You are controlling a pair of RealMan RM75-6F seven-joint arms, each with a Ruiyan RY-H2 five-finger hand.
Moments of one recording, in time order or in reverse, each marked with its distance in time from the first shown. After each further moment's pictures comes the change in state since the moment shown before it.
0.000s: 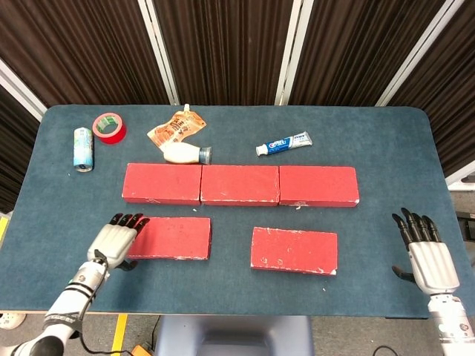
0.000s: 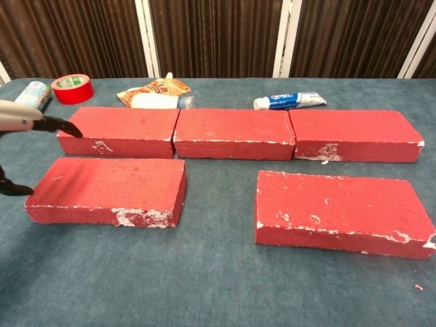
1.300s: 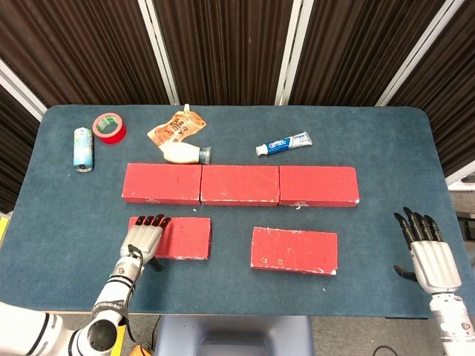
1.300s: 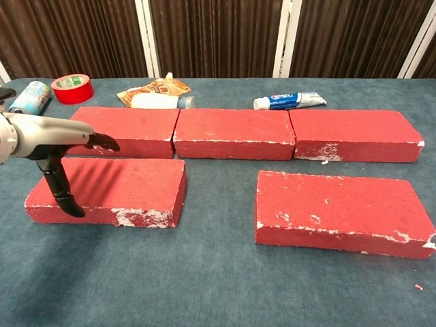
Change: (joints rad) left arm -0.197 -0.265 -0.069 0.083 -0.338 0.190 0.025; right arm 0.004 0.002 0.000 0.005 0.011 -0.011 0.012
